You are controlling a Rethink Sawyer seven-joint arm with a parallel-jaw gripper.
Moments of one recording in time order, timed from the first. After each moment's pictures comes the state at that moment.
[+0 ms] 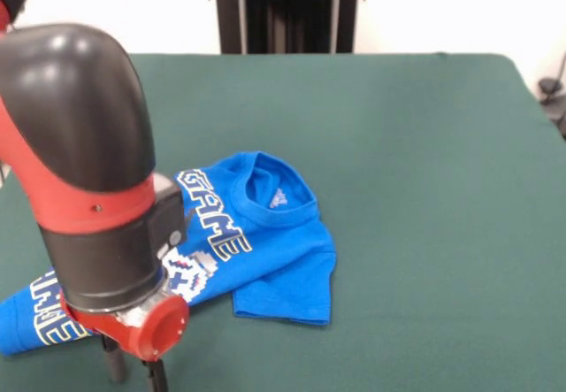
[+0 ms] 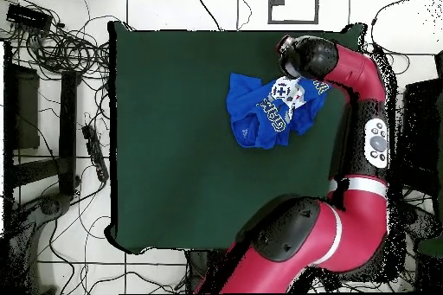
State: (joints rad) arm -0.48 -0.02 0.40 0.57 -0.32 0.84 2.05
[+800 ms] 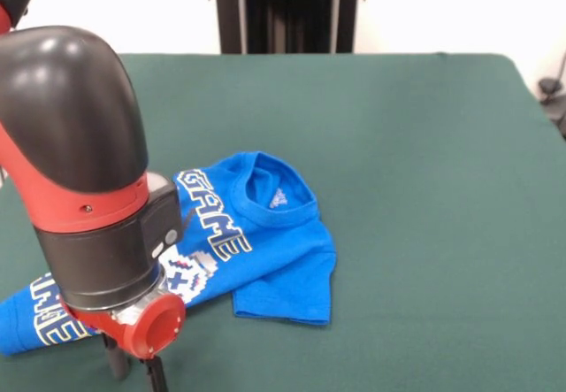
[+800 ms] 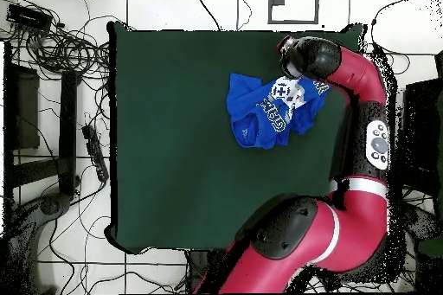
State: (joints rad) arm -0.47 -0.02 0.36 0.58 -0.24 0.84 2.05
